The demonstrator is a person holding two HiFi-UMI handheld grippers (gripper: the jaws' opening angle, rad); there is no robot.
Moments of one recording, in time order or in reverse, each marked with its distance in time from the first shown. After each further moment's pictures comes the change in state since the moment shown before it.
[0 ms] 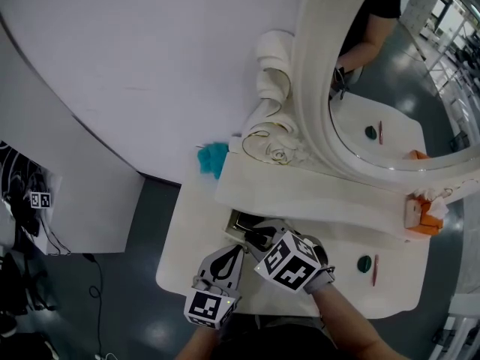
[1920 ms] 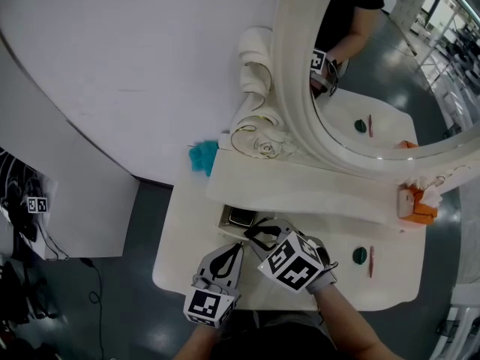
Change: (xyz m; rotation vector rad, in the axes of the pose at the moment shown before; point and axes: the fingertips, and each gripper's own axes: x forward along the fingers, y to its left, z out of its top) left arm -0.001 -0.019 -0.001 0.014 -0.006 -0.046; right arm -0.019 -0.001 -0.022 0.058 -0.006 -0.077
